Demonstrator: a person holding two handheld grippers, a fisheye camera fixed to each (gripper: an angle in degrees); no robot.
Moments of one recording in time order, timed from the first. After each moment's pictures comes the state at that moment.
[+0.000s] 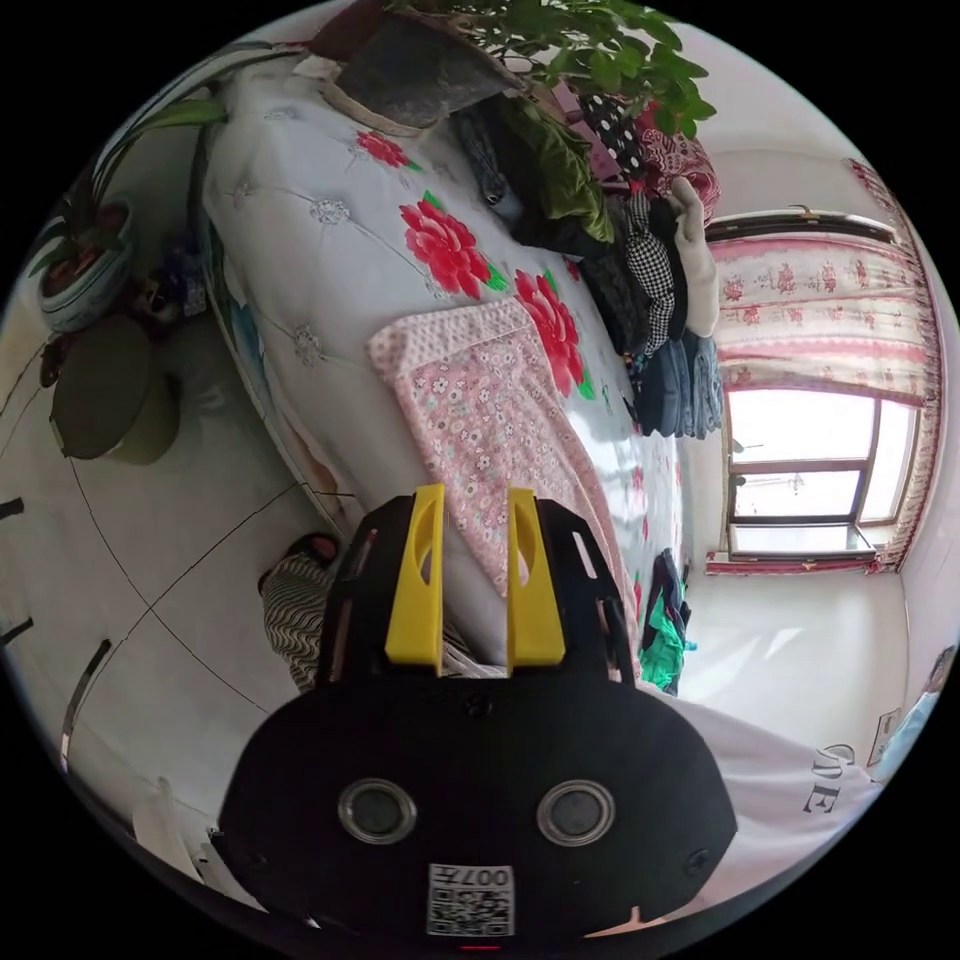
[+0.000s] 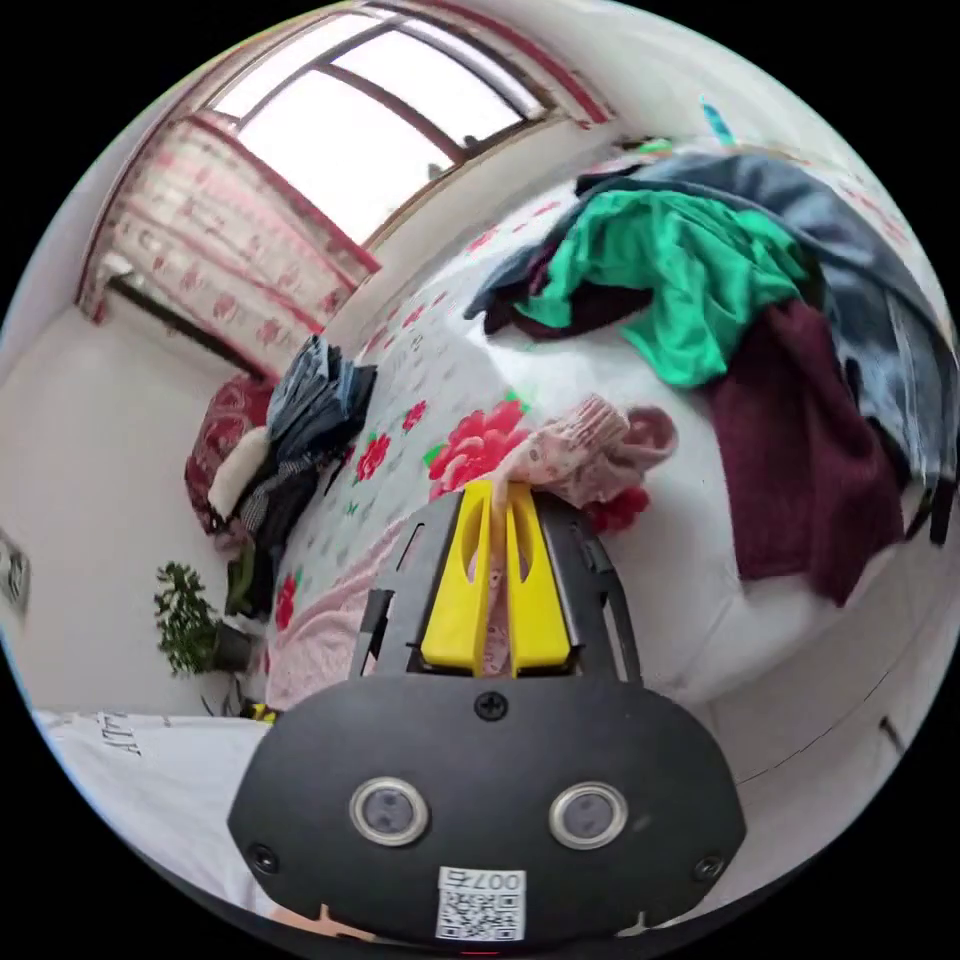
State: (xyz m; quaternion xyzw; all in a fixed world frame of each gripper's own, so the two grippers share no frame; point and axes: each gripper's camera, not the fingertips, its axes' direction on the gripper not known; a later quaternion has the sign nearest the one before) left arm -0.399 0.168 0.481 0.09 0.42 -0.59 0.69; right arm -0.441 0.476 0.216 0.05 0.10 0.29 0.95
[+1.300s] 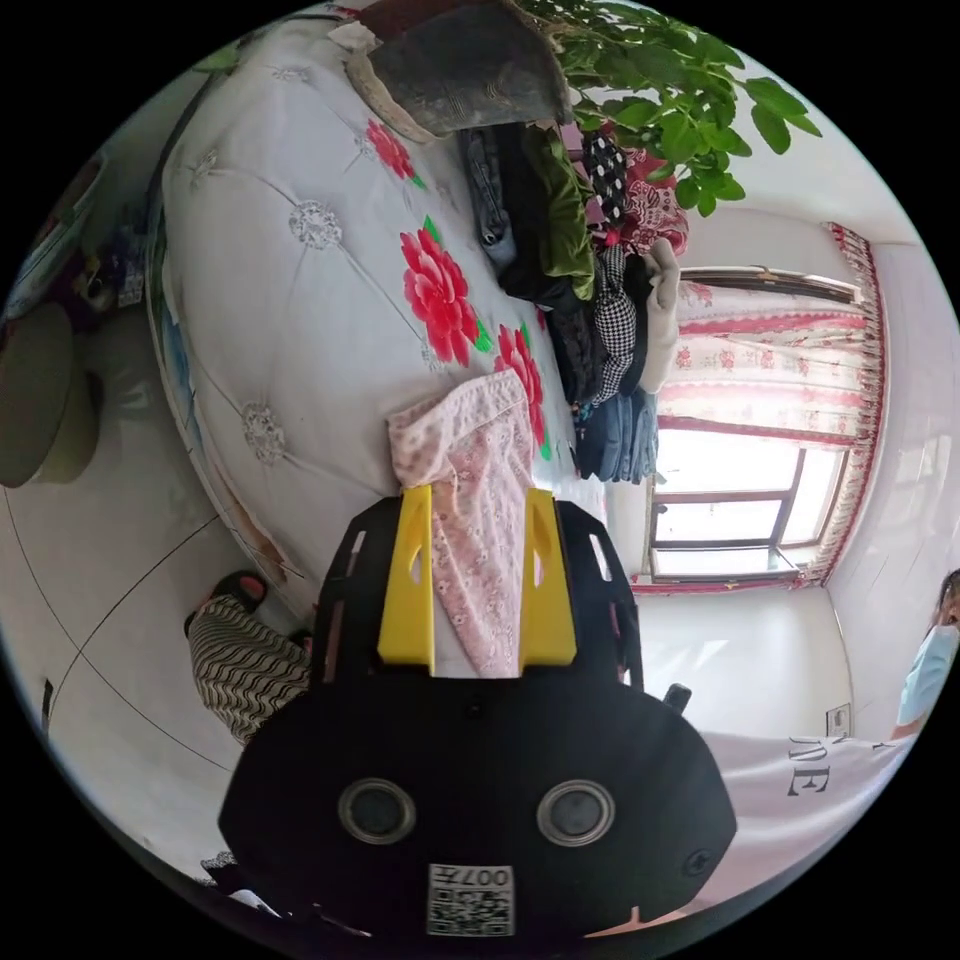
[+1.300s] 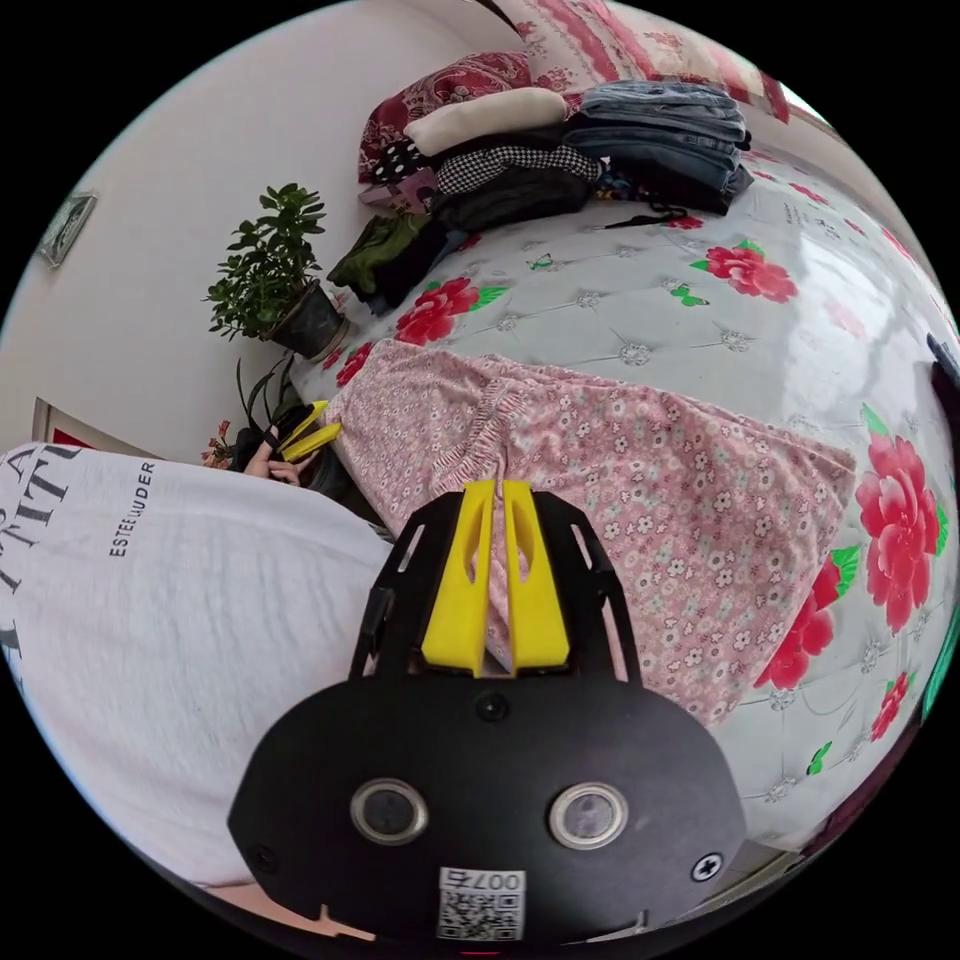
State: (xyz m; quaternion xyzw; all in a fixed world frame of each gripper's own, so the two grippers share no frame) left arm -0.484 0.221 0.502 0.17 0.48 -0.59 0.62; right arm -0.741 0.429 0.573 -0.26 -0.08 -0.07 0.96
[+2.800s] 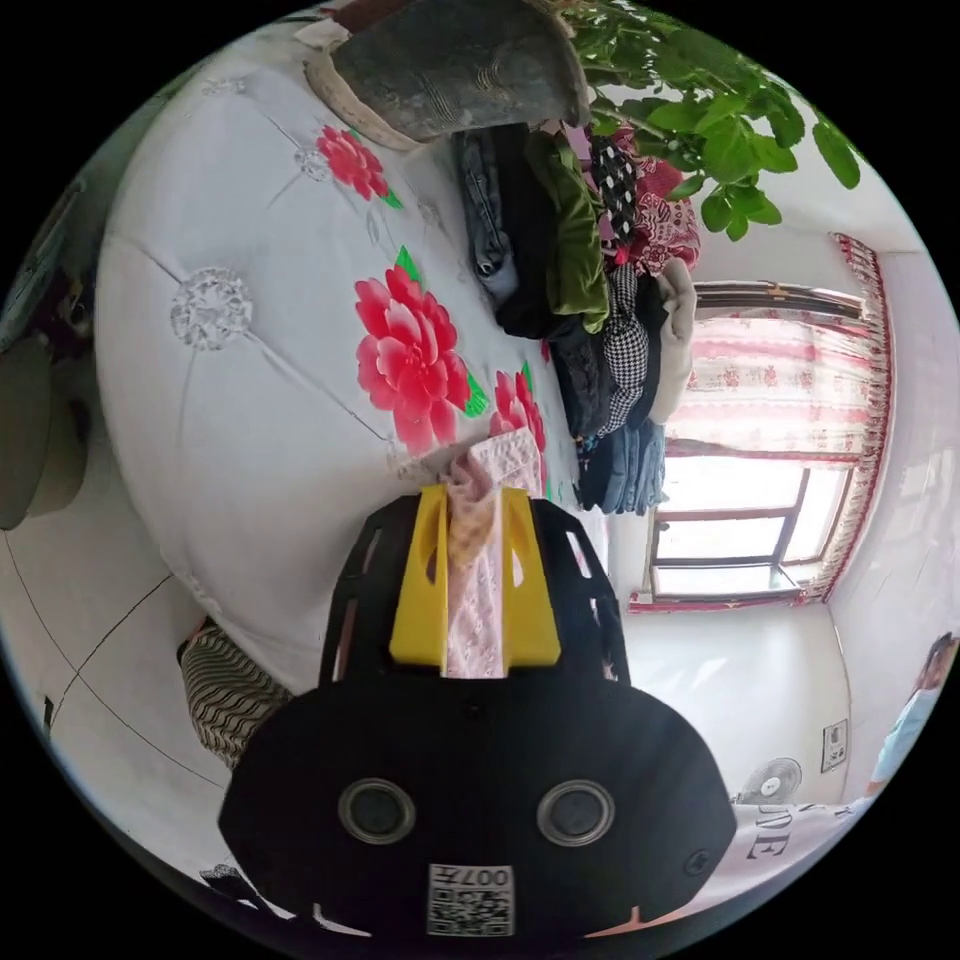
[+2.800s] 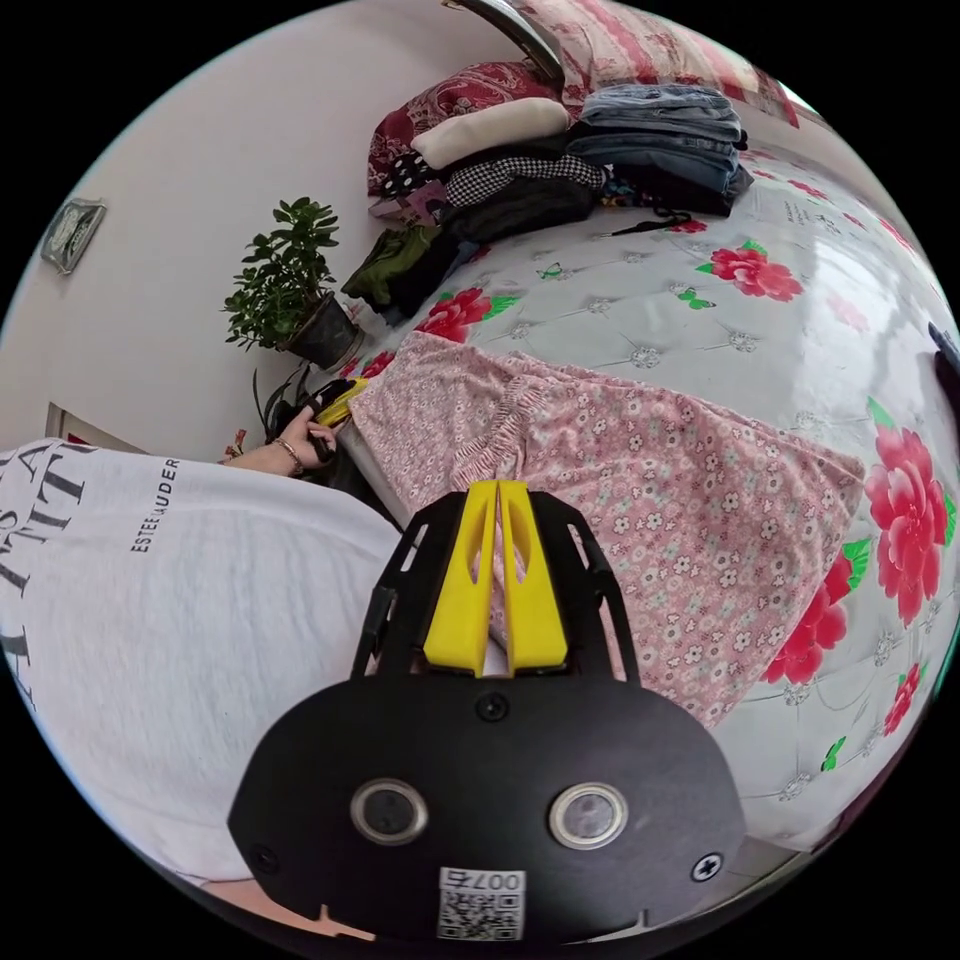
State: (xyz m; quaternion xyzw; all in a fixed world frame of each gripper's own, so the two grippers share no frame) left arm -0.405 0.311 0.593 -0.69 0.18 -0.58 0.40; right arm -0.689 0.493 0.618 -0.26 0.01 -0.21 0.94
